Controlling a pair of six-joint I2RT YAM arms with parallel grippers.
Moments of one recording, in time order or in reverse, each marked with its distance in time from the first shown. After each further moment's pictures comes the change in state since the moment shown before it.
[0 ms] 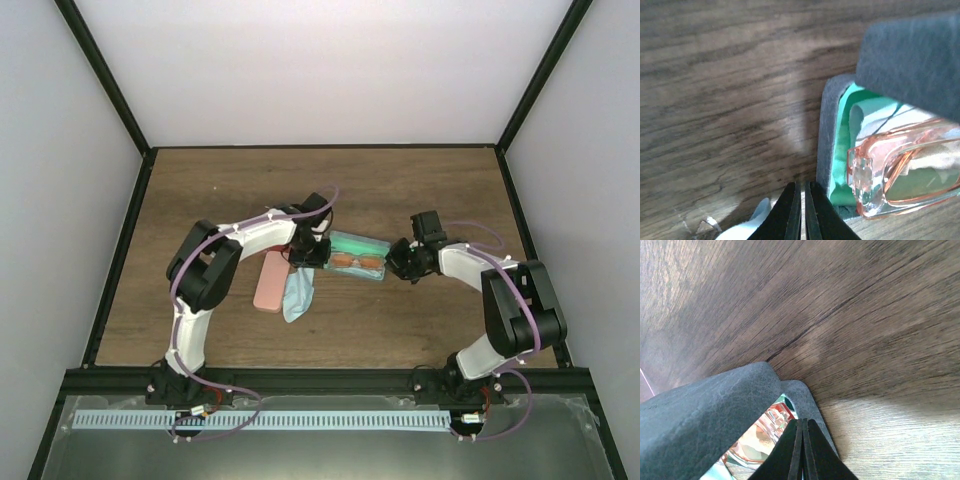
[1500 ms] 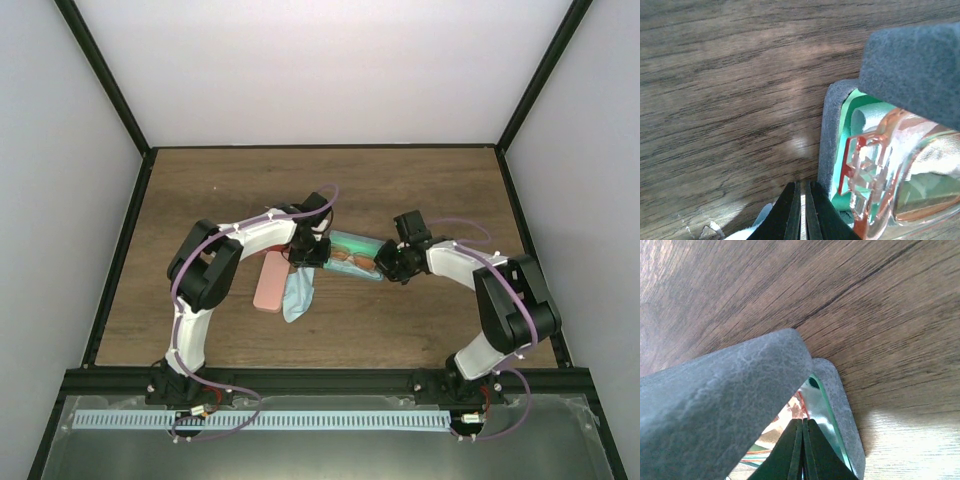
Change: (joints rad) left arm 0.003 0.007 0.013 0.002 -0.013 0.000; right arm 0.108 0.035 0.043 -0.023 0.063 0.028
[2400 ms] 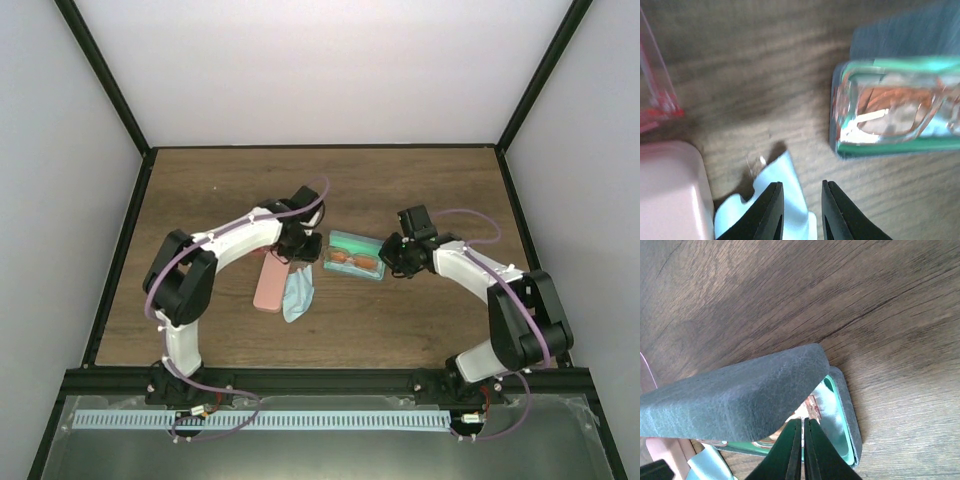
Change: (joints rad) left arm 0.003 -0.181 -0.086 -0.056 -0.075 0.037; right arm 0.002 -0.111 0.028 -0.078 0.103 -0.029
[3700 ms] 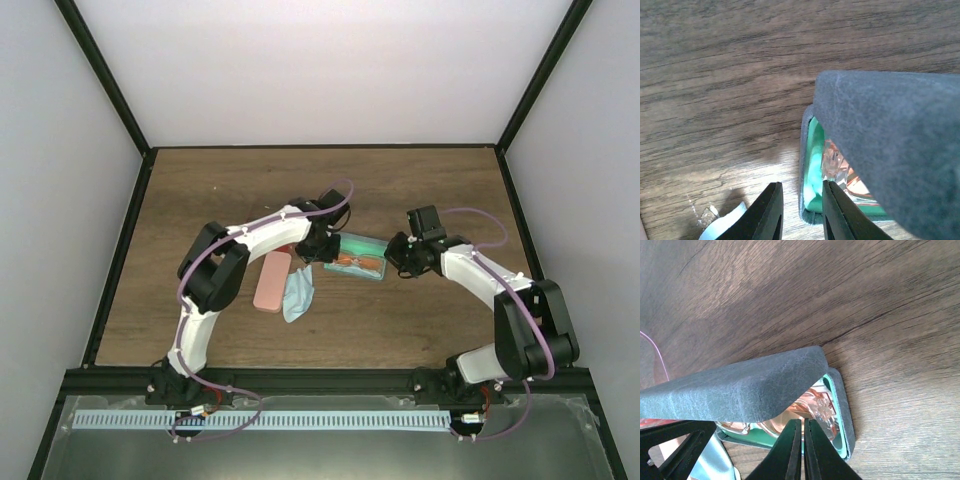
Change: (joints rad) left arm -0.078 0.224 0.248 -0.081 -0.113 -0.116; right arm -0.054 -0.050 -0.027 0.010 -0.040 -0.076
